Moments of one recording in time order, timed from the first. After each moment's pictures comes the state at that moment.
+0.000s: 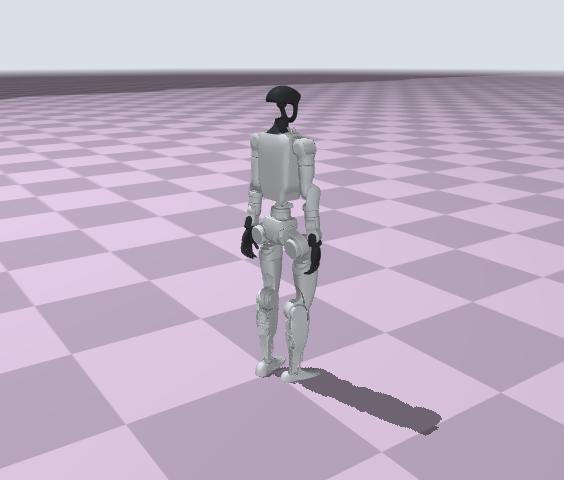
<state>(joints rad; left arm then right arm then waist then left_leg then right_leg) 0.03 0.09 0.37 1.62 0.13 0.19 -0.05 -0.01 -0.12 -0.28 1.52 -0.71 -0.06 0.09 0.00 -0.04 -0.02 0.01 -0.09 0.32 0.08 -0.13 0.09 -0.05 -0.05 -0.23 0.04 -0.05 0.05</state>
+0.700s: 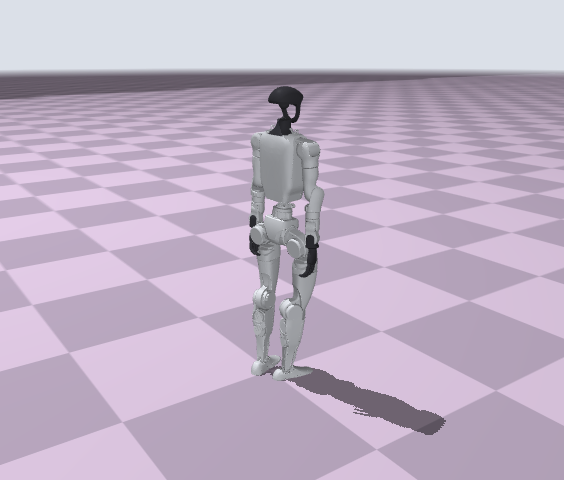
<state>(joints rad) 0.02 0.07 0.38 1.55 0.18 0.18 -0.15 0.02 -0.13 -0.28 1.66 -0.71 0.01 0.02 -0.03 0.00 -0.11 -0.02 -0.07 0.23 0.06 -0.11 0.05 -0.04 -0.01 -0.33 0.01 -0.09 0.01</state>
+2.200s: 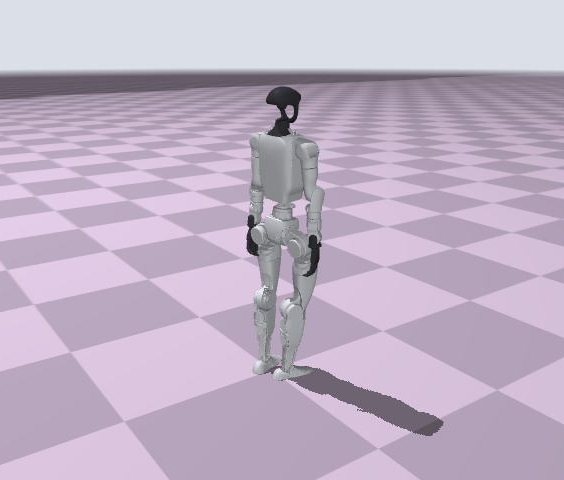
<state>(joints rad) 0.03 0.08 0.37 1.60 0.20 0.19 -0.15 -0.01 -0.13 -0.24 1.64 -0.76 0.01 0.03 -0.03 0.01 -0.13 -0.02 -0.06 0.23 0.05 -0.09 0.05 -0.03 0.00 -0.33 0.01 -0.09 0.00</state>
